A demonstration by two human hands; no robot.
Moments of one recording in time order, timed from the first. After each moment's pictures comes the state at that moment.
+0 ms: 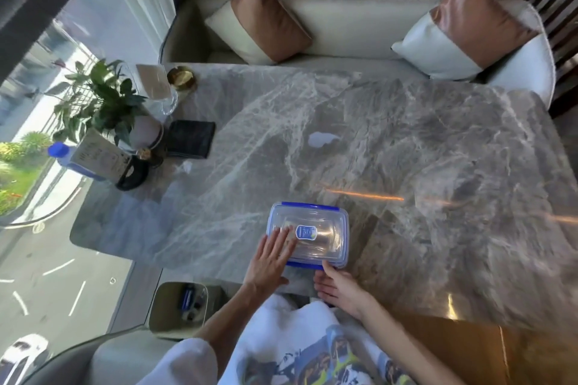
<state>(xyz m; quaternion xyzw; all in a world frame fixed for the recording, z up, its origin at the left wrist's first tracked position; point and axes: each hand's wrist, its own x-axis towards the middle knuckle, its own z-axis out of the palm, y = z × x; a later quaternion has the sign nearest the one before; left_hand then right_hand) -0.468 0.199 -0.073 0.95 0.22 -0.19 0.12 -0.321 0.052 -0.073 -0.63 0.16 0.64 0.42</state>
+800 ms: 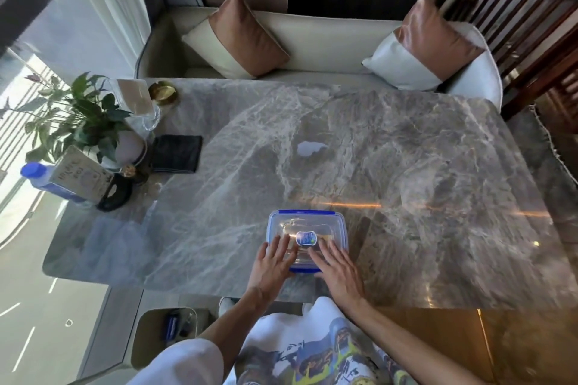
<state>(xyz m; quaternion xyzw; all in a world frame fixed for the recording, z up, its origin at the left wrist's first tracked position) -0.463 0.215 -0.076 0.96 0.17 -0.20 0.07 -0.333 0.065 -0.082 -0.84 -0.51 0.19 0.02</state>
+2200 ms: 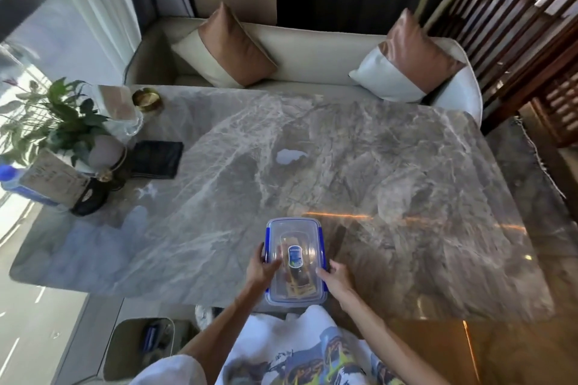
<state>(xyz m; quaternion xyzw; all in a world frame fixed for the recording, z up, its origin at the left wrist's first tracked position) -0.408 0.180 -0.070 0.54 0.53 0.06 0.65 -0.280 0.038 -0.084 -0.81 -0.02 0.46 0.37</state>
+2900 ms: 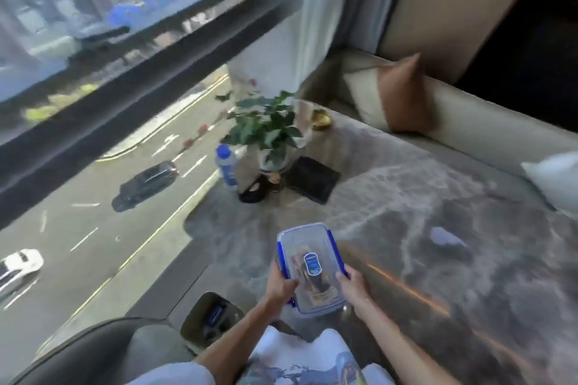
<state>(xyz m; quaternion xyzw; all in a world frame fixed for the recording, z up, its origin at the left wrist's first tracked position) -0.613 0.365 -0.022 0.34 0.62 0.22 0.67 -0.429 0.323 -0.075 -0.79 -0.27 0.49 0.26</state>
